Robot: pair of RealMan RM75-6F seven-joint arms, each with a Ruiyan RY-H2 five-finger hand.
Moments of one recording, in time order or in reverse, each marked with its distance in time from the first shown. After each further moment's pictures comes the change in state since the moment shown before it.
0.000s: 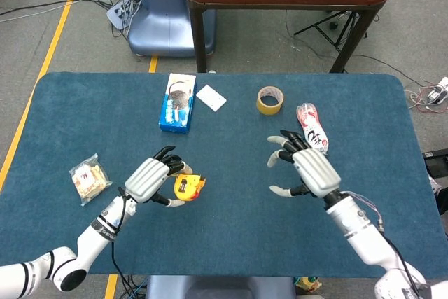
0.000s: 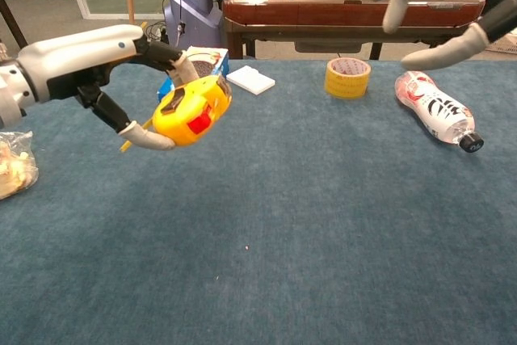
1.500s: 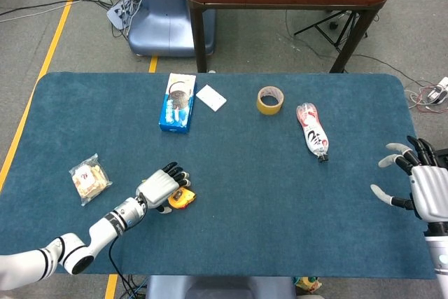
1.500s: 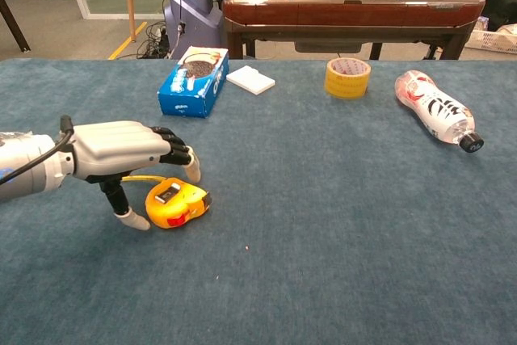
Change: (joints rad) left arm -0.074 -0.133 0.089 0.338 0.054 -0.276 0.217; right arm -0.395 0.214 -0.112 0.108 -0.123 0.424 0.065
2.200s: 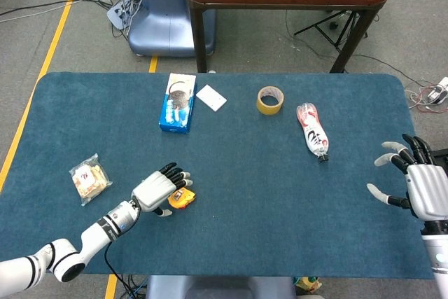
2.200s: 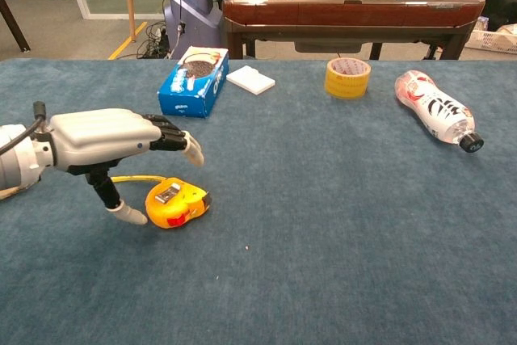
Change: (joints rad) left arm 0.055 0.061 -0.030 -0.093 0.078 0.040 -0.043; right arm 0.012 -0.005 0.001 -0.001 -0.013 -0.002 -0.002
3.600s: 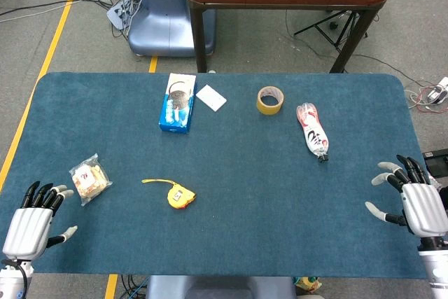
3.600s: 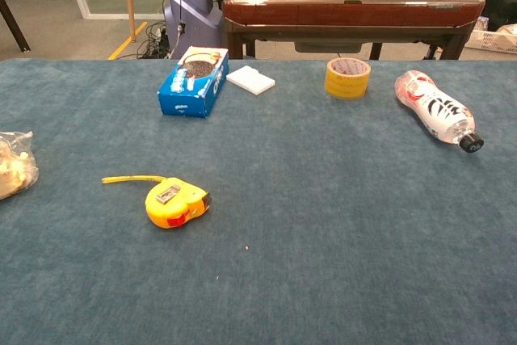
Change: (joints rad) left arm 0.619 0.302 0.091 -0.294 -0.032 0.709 0.167; right arm -0.042 -0.098 -0.092 0.123 -0.068 0.022 0.060
